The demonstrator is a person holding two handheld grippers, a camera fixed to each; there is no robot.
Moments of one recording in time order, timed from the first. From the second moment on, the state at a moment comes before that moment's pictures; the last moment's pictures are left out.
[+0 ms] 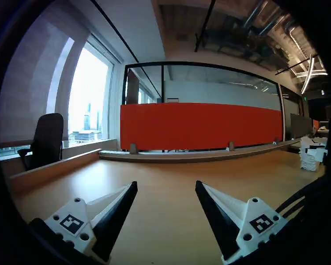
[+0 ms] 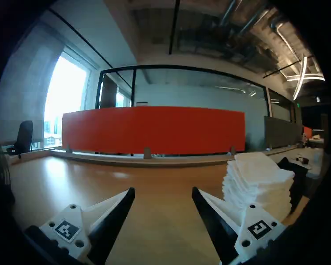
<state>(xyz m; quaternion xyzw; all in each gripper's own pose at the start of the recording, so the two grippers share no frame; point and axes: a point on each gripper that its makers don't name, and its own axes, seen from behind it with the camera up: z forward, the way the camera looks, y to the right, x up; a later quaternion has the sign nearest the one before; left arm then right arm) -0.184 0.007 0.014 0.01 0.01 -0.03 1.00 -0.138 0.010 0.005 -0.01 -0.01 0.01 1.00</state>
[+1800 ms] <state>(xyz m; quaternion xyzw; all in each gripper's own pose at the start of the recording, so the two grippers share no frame) -0.184 0.007 0.013 0.01 0.01 -0.03 1.00 -0.137 0.009 0.001 0.00 0.00 0.01 1.00</state>
